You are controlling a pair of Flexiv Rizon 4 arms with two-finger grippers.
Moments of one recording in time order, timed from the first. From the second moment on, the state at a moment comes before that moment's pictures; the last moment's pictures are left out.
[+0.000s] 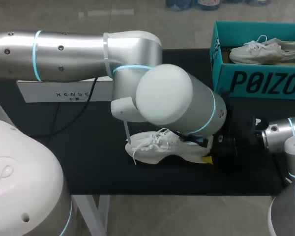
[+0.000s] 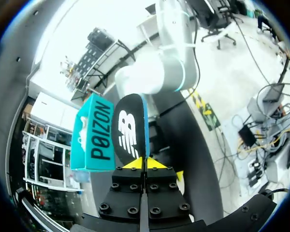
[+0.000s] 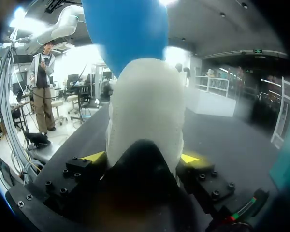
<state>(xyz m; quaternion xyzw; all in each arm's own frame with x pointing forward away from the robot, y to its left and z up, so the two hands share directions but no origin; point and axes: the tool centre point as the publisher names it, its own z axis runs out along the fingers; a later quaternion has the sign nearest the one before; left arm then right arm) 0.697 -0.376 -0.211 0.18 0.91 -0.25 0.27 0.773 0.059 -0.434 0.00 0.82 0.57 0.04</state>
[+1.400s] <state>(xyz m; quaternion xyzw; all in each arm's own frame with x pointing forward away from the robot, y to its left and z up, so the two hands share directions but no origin) 0.762 -0.261 -0.073 0.22 0.84 -0.49 0.05 0.773 0.059 -0.434 0.00 0.82 0.57 0.04</state>
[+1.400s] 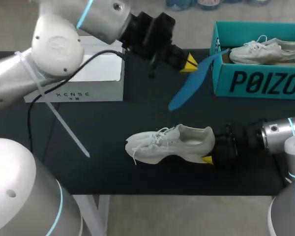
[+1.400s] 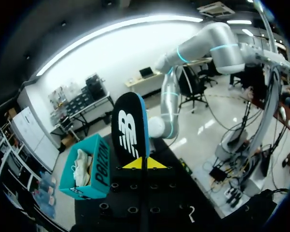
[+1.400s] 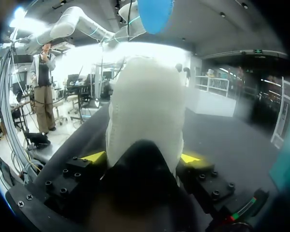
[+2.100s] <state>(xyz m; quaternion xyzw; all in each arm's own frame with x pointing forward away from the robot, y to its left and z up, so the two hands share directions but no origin) 0.796 -0.192 -0.020 0.17 0.69 -0.67 -0.20 0.773 0.059 -0.434 0.00 0.82 0.57 0.04</state>
